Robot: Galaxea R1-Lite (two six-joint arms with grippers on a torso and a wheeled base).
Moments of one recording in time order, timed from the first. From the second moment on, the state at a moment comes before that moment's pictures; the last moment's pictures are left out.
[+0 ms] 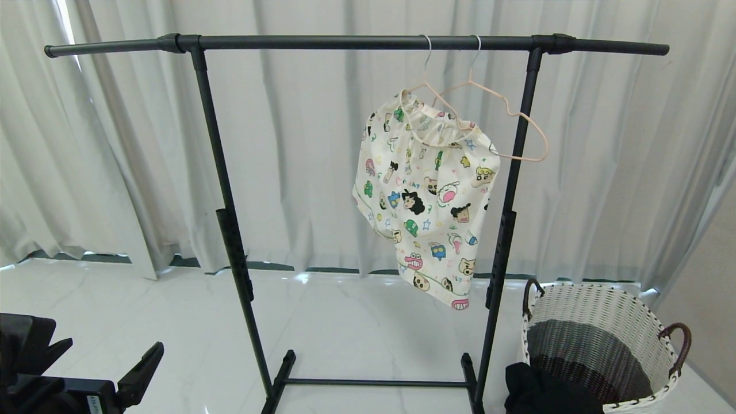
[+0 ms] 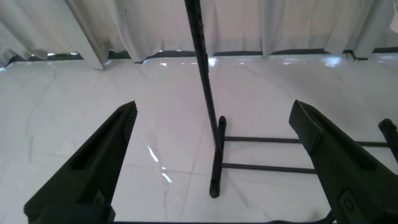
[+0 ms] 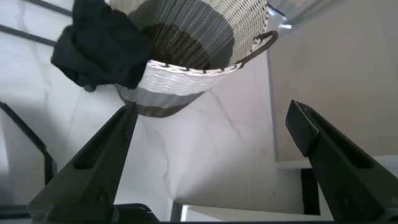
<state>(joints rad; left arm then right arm) -0.08 1.05 0.00 -0.74 0.18 0.15 0.48 0.81 -0.36 0.29 -0.54 -0.10</state>
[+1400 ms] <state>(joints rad) -0.16 1.04 0.00 -0.71 0.08 0.16 0.23 1.46 -0.11 -0.45 -0.19 -0.67</state>
